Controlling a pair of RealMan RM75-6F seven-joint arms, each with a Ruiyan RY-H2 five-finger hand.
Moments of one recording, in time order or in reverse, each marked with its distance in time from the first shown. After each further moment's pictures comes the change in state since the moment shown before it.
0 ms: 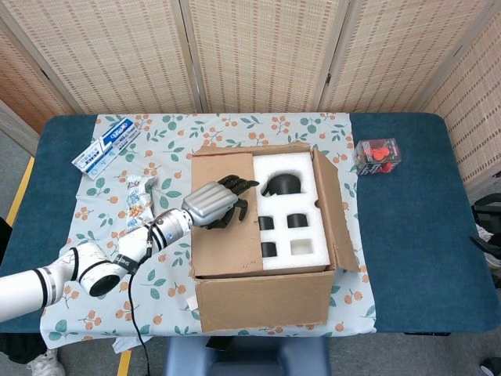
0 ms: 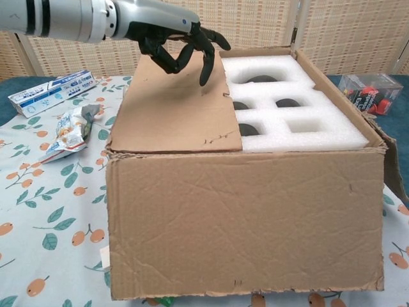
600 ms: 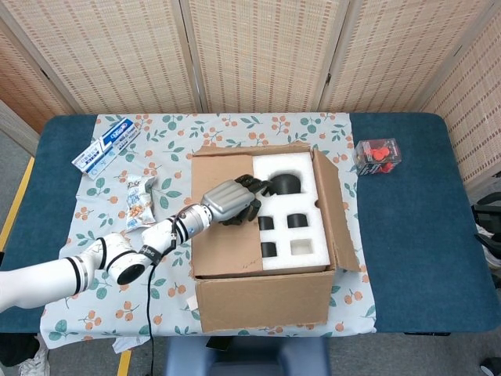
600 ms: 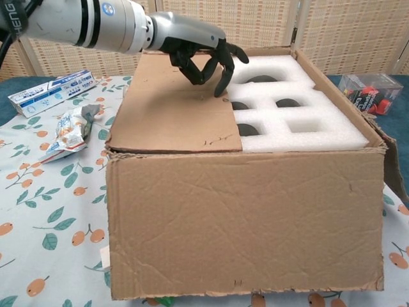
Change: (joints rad) left arm -0.115 -0.110 0.027 0.136 -0.055 -0.047 0.017; right arm 0.014 -0.026 -0.016 0.127 -0.006 -0.028 0.122
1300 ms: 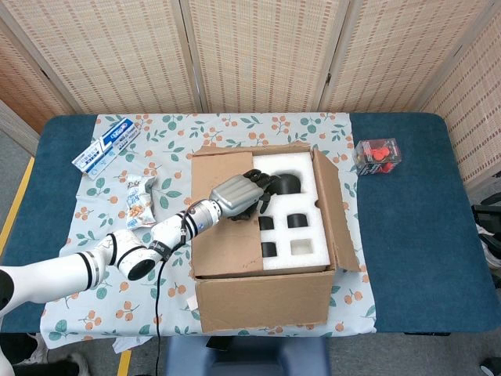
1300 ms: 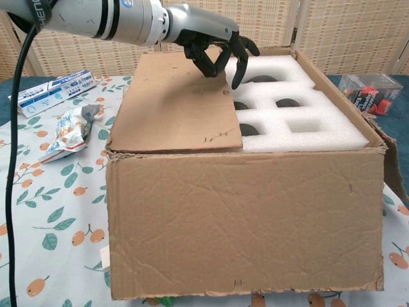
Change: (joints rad) left arm -0.063 -0.022 0.008 0.037 -0.072 0.007 0.043; right arm -0.001 -0.006 -0.007 0.035 0.002 0.000 0.046
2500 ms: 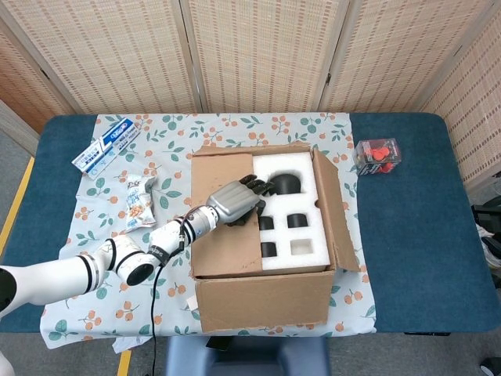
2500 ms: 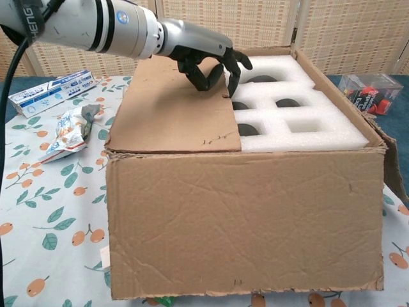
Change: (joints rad) left arm -0.015 0.000 0.070 -0.031 -0.070 0.032 0.091; right arm -0.010 -0.004 -0.006 0.013 -0.002 0.023 0.022
